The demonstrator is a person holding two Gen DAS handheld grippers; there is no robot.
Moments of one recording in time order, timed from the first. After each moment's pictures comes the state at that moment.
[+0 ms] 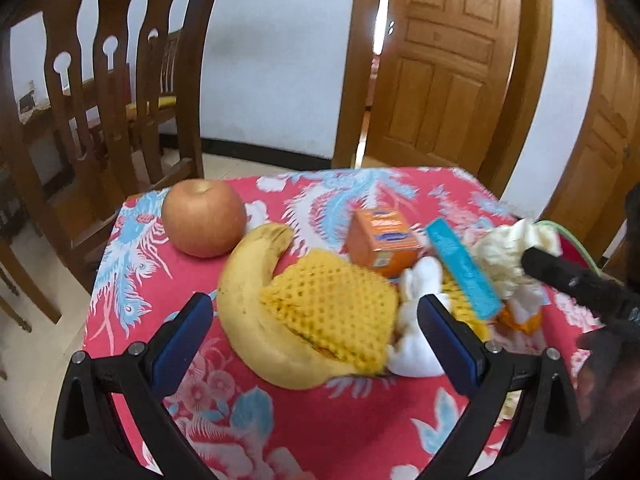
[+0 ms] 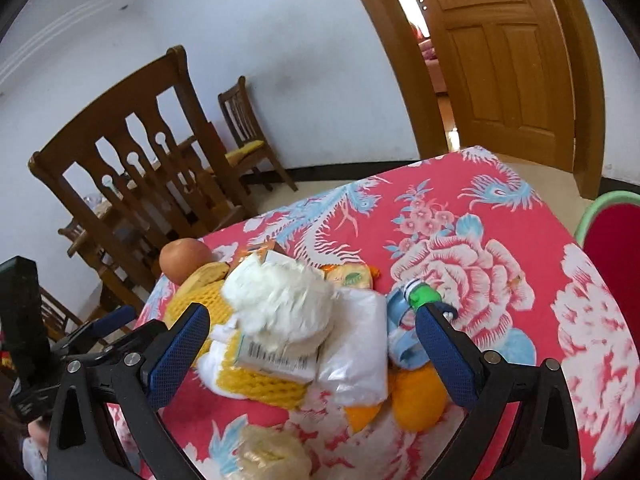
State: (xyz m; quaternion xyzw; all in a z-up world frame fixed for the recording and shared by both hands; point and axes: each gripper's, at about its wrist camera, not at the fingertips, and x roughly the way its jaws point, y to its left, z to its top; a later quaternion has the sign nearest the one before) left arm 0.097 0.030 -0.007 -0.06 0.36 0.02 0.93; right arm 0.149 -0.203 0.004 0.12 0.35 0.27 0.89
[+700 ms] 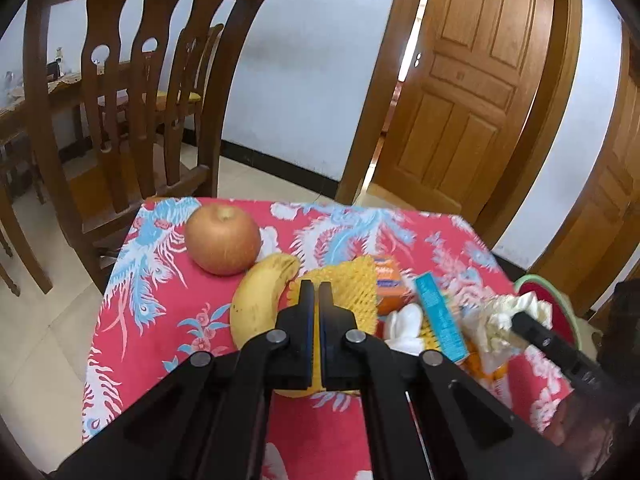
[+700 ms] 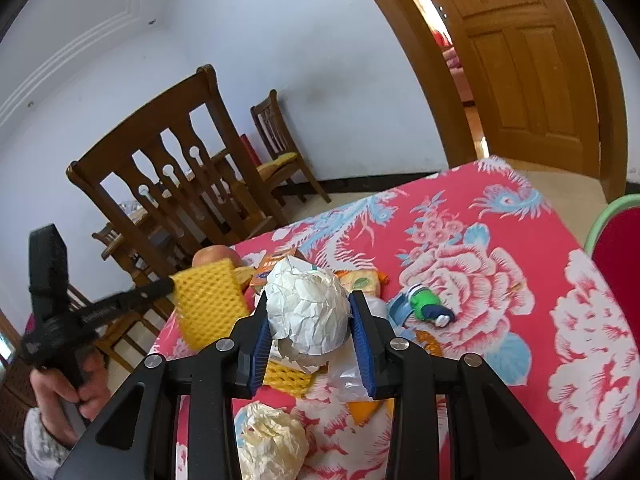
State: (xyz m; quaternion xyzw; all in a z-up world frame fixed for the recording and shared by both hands) left arm 0.080 0.047 0.038 -0.14 0.31 0.04 0.94; right arm 0.138 -0.233 0.011 0.14 0.32 0.32 0.88
